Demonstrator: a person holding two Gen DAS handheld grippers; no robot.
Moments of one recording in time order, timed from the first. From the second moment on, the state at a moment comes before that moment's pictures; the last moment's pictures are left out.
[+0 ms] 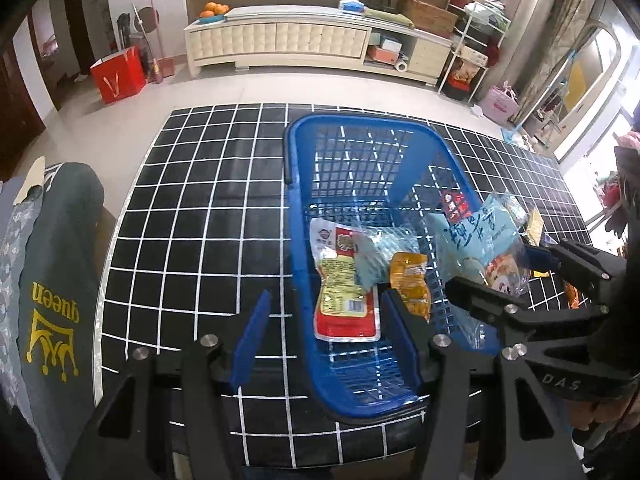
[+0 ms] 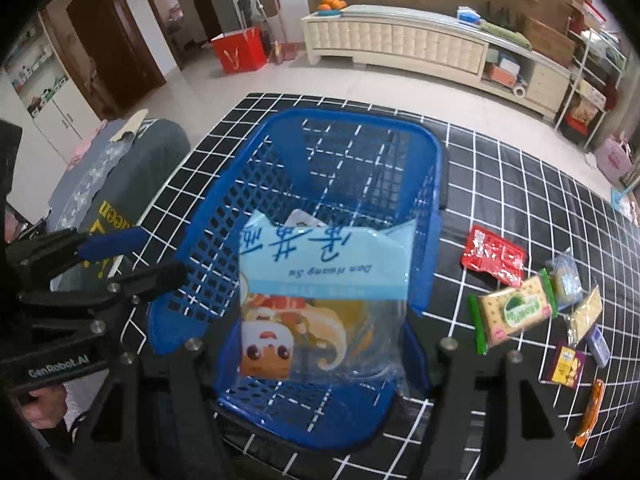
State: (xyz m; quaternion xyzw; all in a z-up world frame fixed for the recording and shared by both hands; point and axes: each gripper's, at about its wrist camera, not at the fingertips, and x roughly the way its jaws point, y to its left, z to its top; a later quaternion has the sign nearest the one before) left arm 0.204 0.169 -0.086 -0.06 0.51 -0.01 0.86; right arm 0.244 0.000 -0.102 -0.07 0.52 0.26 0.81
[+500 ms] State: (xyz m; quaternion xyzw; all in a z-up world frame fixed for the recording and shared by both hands) left arm 0.186 0.161 -0.078 -0.08 0.49 -0.01 0.87; right arm 0.223 -0.002 -0.088 -0.12 0.50 0.26 0.82
